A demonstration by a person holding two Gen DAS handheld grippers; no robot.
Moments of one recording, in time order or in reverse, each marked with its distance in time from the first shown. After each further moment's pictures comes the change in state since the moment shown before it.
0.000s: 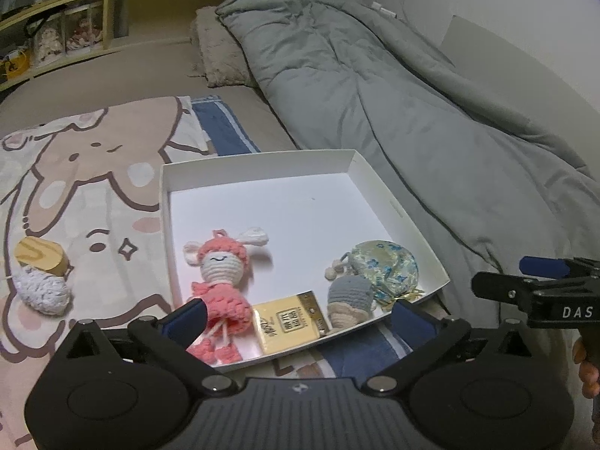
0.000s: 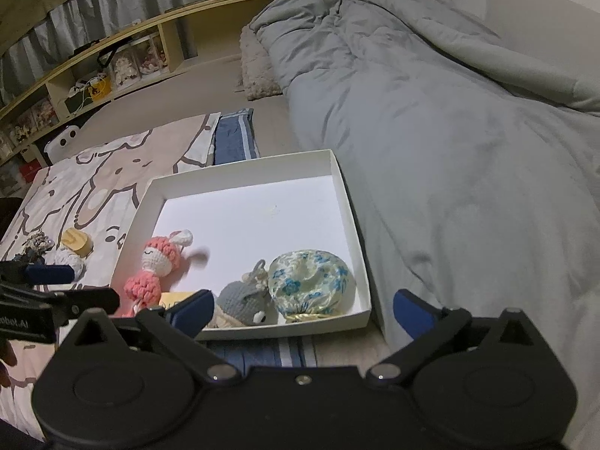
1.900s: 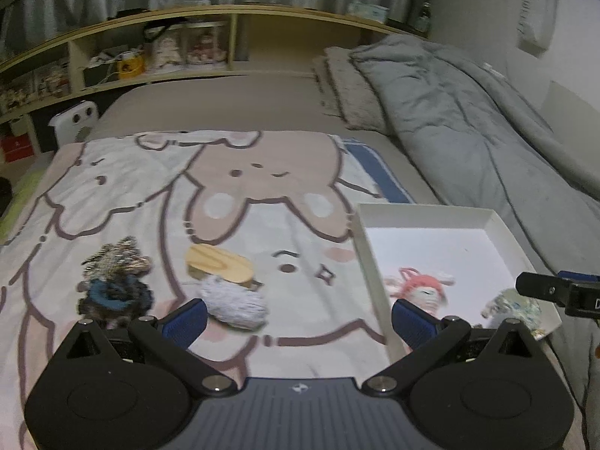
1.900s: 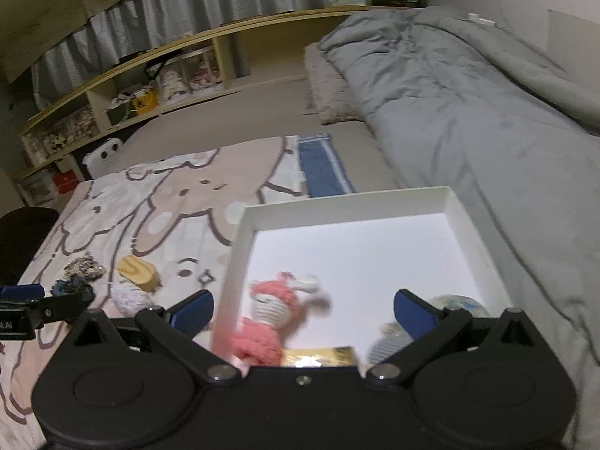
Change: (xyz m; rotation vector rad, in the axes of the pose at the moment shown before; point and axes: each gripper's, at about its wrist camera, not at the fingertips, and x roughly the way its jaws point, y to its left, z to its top) left arm -0.070 0.168 -0.006 -0.134 -0.129 0.239; right arm 0.042 0.143 0.026 -0.040 -0.082 0.121
